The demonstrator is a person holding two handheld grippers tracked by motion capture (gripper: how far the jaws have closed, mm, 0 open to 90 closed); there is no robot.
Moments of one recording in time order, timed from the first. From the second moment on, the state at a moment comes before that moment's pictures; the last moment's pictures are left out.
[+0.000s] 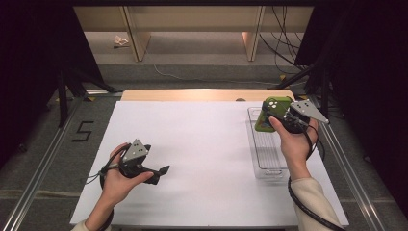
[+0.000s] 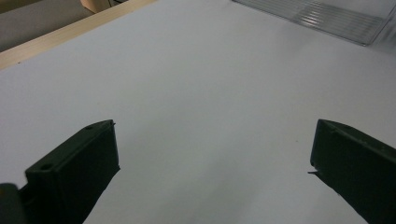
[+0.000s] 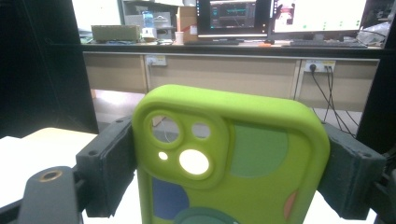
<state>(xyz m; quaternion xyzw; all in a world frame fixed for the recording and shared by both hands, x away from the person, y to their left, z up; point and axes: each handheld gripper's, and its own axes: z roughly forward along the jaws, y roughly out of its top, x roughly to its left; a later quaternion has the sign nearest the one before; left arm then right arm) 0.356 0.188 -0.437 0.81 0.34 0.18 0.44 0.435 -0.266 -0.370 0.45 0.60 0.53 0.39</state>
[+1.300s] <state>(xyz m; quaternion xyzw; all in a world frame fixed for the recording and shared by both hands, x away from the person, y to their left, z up) 0.357 0.188 -0.437 0.81 0.33 0.18 0.45 0.456 -0.263 -0.369 0.46 0.60 0.52 0.39</state>
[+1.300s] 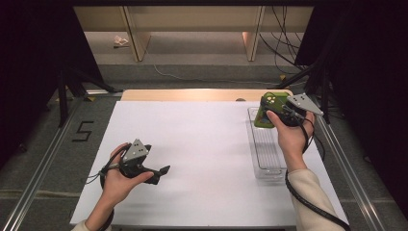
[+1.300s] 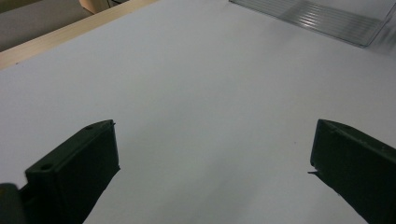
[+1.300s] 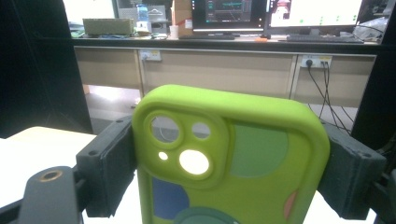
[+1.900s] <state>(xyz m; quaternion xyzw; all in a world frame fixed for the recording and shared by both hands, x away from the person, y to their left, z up) 0.357 0.187 -0.437 0.81 0.33 0.18 0.45 0.465 -0.261 -0.370 0.47 0.60 0.52 0.39</state>
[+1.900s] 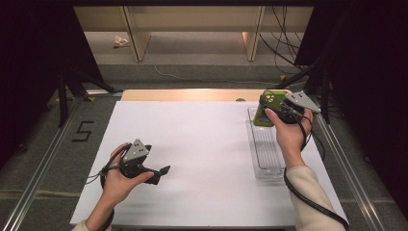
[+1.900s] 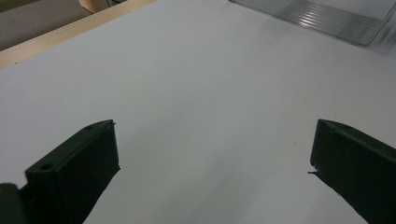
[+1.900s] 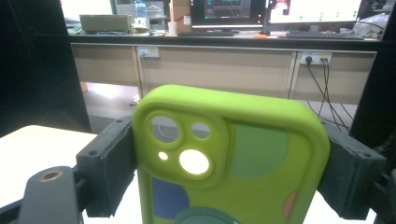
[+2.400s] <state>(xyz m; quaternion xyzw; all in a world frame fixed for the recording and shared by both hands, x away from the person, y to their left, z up) 0.357 0.187 -0.437 0.81 0.33 0.18 0.45 0.474 -0.260 -0.368 0.47 0.60 0.51 0.39</state>
